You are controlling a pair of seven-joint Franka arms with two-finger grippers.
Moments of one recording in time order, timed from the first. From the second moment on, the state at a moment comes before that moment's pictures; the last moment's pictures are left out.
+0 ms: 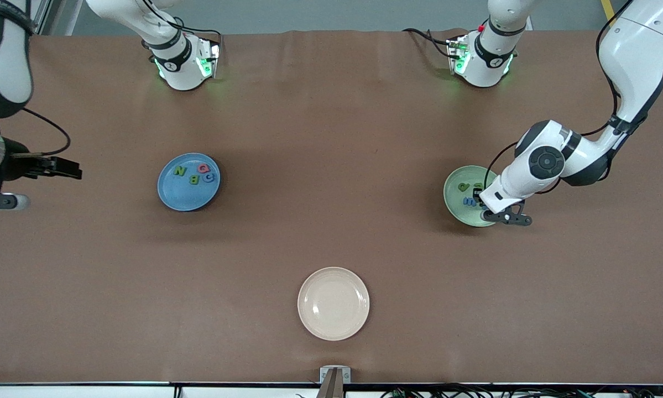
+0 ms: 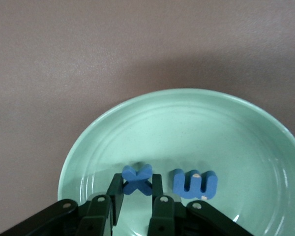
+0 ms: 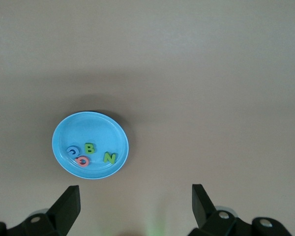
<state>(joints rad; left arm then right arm) 0.77 0.58 -0.88 -2.22 0.73 2.38 -0.47 0.26 0.16 -0.40 -1.59 0.02 1.54 -0.12</state>
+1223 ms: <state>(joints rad) 0.96 0.56 -1.18 -1.99 0.61 1.99 -0.47 0.16 0.16 -0.39 -1.33 0.09 1.23 -0.15</state>
